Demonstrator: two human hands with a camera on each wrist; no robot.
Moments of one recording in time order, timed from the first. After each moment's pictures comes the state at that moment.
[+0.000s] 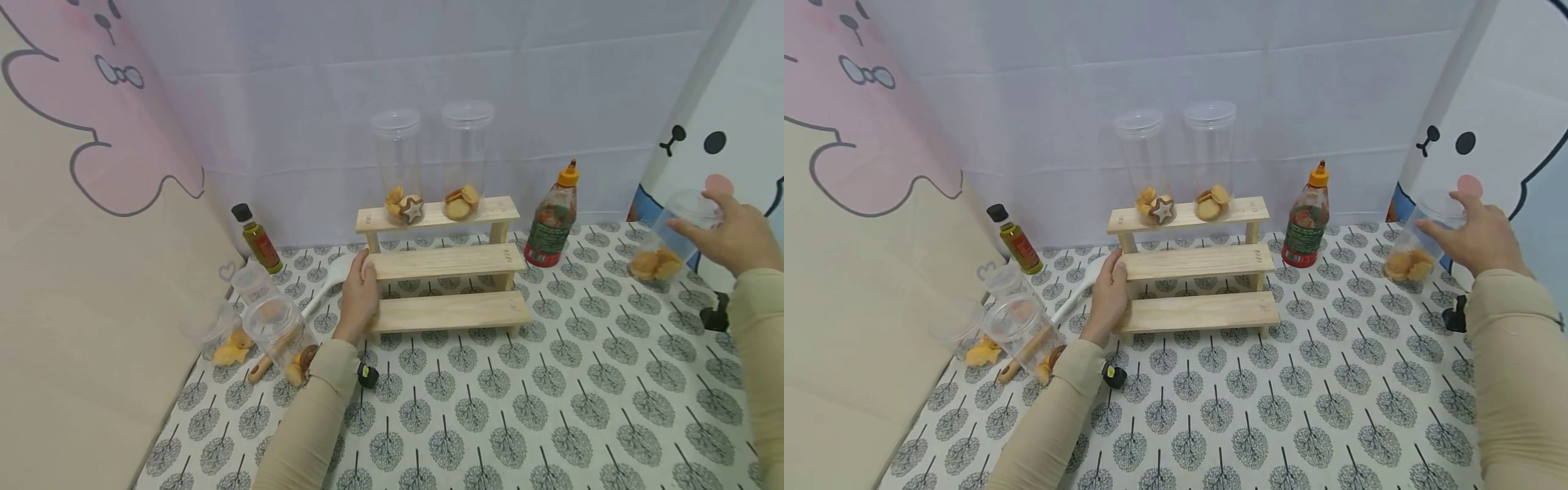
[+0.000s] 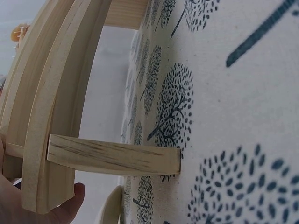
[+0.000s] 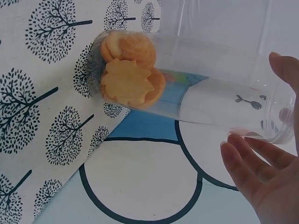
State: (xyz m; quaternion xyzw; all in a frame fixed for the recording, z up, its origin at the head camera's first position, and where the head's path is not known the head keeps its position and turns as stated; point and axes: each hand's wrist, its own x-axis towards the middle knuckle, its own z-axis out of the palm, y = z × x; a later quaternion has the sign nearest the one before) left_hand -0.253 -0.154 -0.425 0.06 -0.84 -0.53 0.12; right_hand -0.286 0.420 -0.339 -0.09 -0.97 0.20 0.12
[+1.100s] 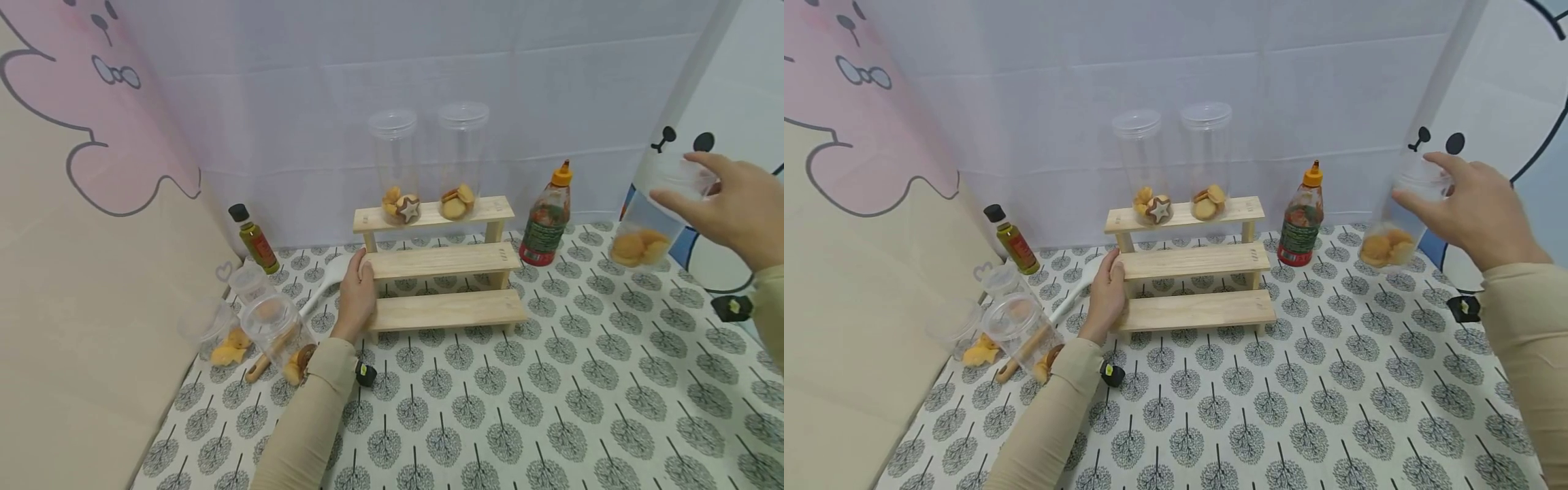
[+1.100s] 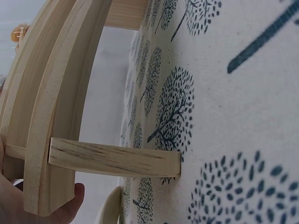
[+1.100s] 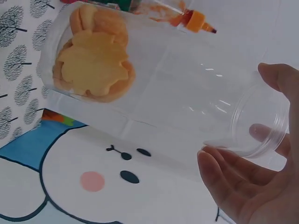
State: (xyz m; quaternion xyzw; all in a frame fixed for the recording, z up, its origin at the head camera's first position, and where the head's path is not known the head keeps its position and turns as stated) left_hand -0.255 -0.155 -0.424 0.07 -0.83 -0.54 0.12; right_hand -0.251 0.355 -0.255 -0.01 -0.97 0.14 0.18
